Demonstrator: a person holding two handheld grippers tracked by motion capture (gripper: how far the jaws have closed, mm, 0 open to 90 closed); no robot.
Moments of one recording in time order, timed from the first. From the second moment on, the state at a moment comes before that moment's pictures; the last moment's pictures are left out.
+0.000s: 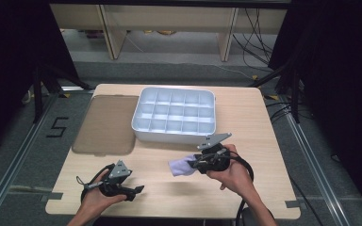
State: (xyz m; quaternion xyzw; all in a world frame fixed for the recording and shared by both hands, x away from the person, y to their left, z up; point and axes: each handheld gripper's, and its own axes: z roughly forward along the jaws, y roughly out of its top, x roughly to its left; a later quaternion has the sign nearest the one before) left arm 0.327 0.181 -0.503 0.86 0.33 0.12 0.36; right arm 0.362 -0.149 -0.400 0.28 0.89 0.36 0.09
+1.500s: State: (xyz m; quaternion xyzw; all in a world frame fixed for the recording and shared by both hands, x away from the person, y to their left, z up) left arm 0.327 0.179 -0.504 0.86 0.33 0.12 0.36; right arm 0.462 -0.189 -0.338 0.37 0.88 0.27 0.15
